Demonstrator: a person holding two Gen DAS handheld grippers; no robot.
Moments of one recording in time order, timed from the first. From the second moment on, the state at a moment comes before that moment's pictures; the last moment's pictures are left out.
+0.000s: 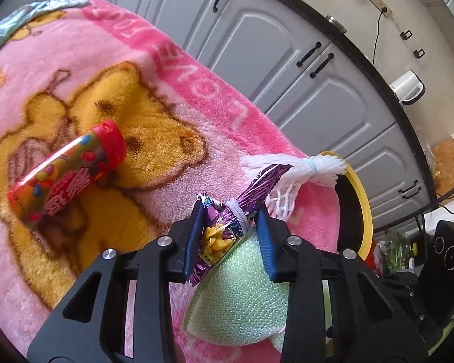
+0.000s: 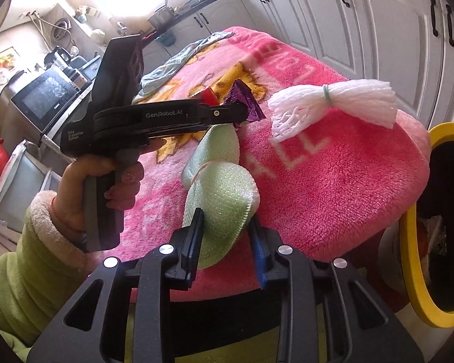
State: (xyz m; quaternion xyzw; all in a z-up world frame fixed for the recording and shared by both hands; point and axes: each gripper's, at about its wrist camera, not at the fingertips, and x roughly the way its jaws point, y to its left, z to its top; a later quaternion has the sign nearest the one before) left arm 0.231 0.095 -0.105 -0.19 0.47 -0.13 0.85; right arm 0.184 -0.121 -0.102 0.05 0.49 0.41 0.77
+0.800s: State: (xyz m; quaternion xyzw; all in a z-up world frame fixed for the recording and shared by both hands) left arm 0.194 0.063 0.004 -0.16 0.36 -0.15 0.91; right arm 0.176 -0.189 -0.037 0.08 0.41 0.38 0.82
